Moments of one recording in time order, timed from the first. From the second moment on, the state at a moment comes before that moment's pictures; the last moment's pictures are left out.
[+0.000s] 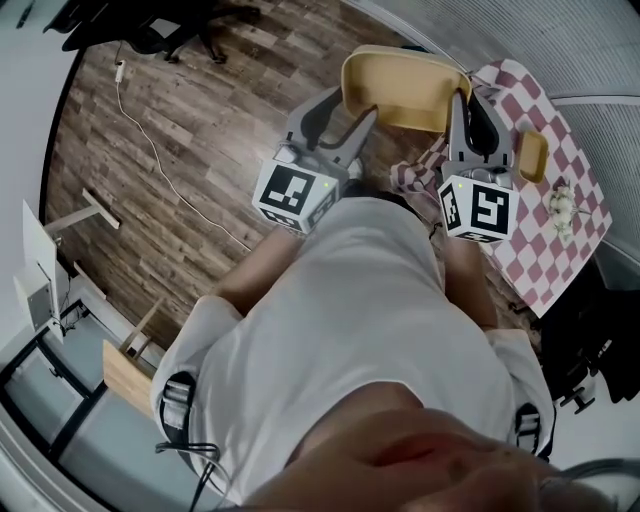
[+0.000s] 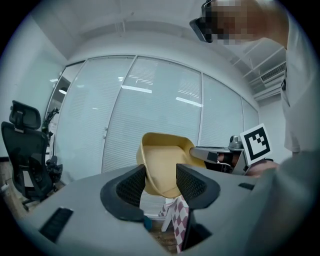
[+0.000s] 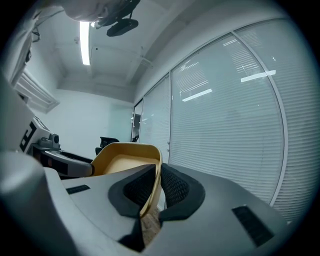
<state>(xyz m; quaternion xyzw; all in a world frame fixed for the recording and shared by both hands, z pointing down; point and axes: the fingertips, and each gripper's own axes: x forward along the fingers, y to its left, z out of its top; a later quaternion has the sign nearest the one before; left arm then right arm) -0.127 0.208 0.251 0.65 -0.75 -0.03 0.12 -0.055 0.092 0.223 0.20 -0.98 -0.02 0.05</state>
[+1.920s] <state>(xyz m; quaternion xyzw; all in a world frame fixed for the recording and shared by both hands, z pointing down) -0.256 0.057 0.251 0.68 -0.72 -0.02 0.12 -0.173 -0.051 0.226 0.23 -0.97 -0.01 0.05</state>
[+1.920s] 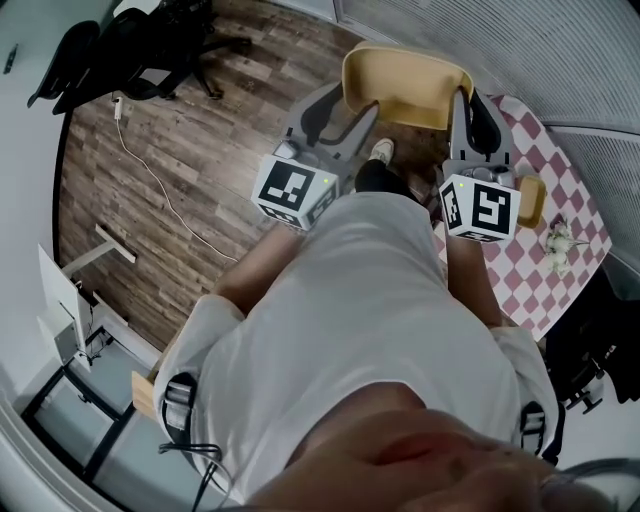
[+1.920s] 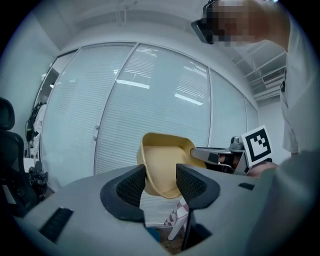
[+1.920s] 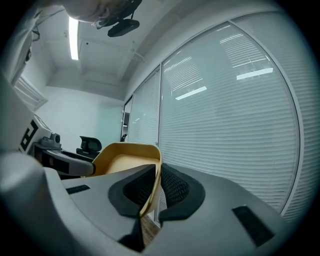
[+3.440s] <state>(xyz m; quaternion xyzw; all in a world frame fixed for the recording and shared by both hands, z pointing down) -0.271 -0.132 0.245 0.80 -0.59 -0.01 0.13 -0.153 -0.195 0.219 0.40 -0.91 0.00 0.06</state>
